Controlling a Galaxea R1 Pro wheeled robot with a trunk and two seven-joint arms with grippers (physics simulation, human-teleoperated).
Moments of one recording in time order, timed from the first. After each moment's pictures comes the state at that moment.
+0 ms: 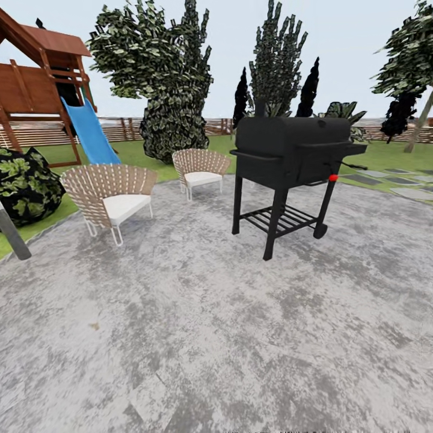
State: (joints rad) left arm -0.18 0.02 0.00 -0.32 0.00 -0.27 0.00; right arm -0.05 -0.08 -0.07 -0.53 0.00 -0.32 0.00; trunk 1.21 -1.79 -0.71
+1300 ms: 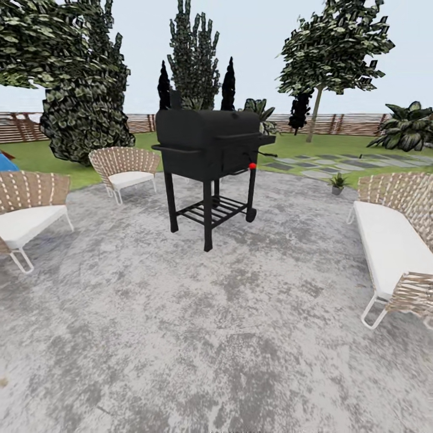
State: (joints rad) left arm -0.18 0.02 0.00 -0.32 0.00 -0.27 0.00; right arm -0.05 -0.08 -0.07 -0.53 0.00 -0.32 0.00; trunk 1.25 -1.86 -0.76
